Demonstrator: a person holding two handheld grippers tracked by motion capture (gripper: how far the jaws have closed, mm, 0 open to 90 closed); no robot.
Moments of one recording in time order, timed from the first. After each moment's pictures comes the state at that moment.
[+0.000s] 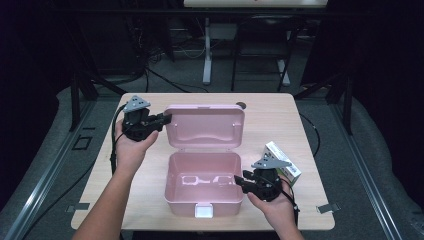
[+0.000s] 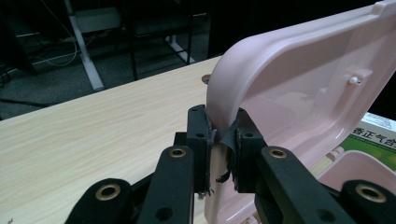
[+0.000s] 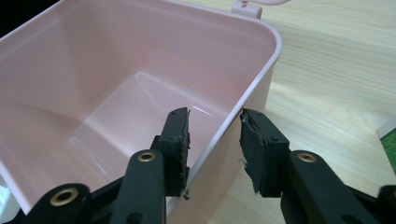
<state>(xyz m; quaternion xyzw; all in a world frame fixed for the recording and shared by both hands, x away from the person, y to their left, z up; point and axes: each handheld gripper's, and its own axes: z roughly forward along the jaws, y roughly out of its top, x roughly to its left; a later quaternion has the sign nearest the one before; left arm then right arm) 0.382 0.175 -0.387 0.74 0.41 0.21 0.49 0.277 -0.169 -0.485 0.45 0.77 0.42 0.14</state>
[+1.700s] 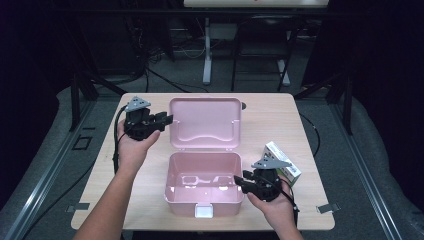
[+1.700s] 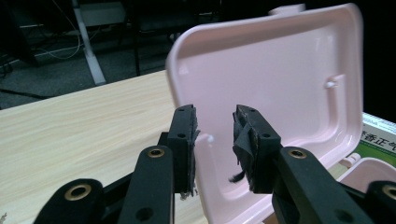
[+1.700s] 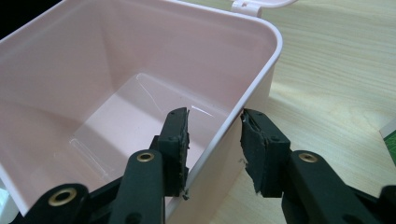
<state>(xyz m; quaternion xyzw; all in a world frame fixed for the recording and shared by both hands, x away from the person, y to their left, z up) 0.392 0.177 -0.400 0.74 0.42 0.20 0.49 0.277 -0.169 -0.486 0.46 0.77 0.42 0.13</state>
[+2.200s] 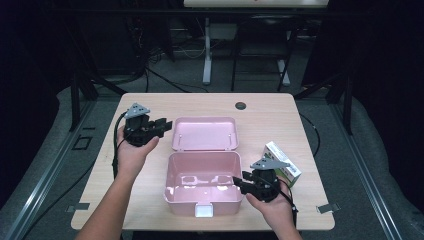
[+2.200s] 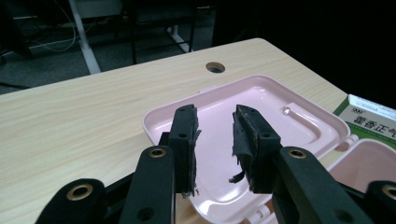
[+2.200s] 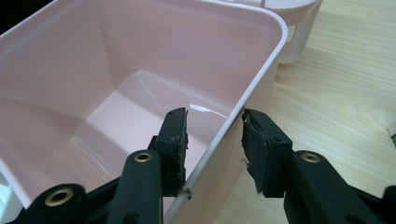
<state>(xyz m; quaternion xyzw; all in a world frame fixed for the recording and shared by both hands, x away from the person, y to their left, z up) 0.385 0.183 -0.418 0.74 0.42 0.19 0.48 0.277 -0.167 -0.490 0.46 0.77 0.42 0.13</state>
